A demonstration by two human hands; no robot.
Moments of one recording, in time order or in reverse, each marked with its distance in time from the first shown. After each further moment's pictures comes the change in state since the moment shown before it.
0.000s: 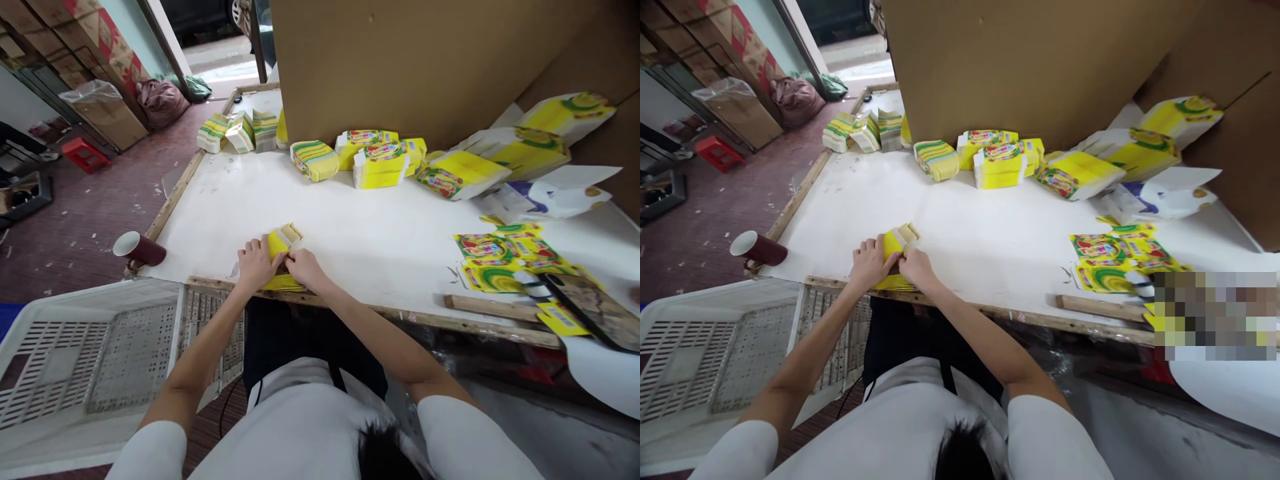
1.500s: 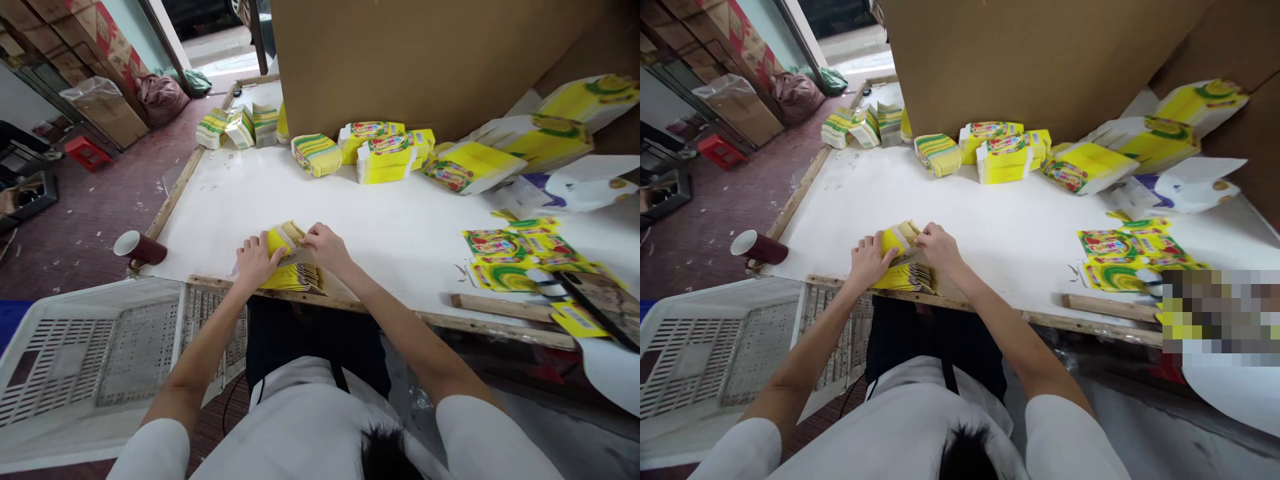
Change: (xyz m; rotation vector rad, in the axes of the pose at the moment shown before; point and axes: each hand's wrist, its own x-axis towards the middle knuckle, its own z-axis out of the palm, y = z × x) left_hand 0.003 0.001 -0.005 -0.050 -0.030 -0.053; right_hand 0.018 0.063 -0.014 -0.142 0.305 -0.322
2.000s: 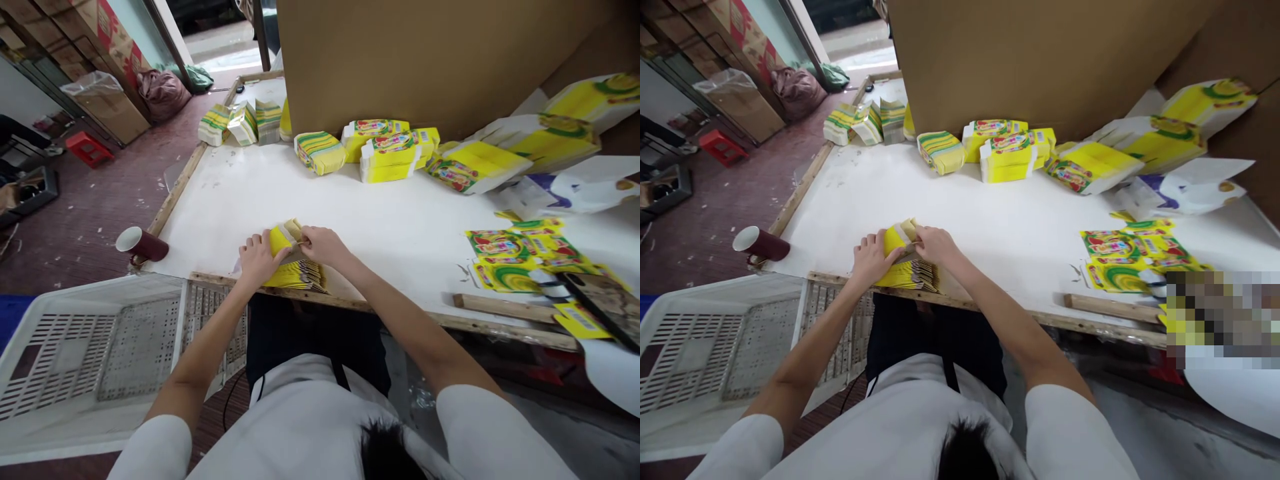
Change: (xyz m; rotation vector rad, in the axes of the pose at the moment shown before) left_hand -0.002 0.002 0.002 -0.003 0.006 -0.017; right_hand 0.015 -0.009 -0.008 0.033 -0.180 0.005
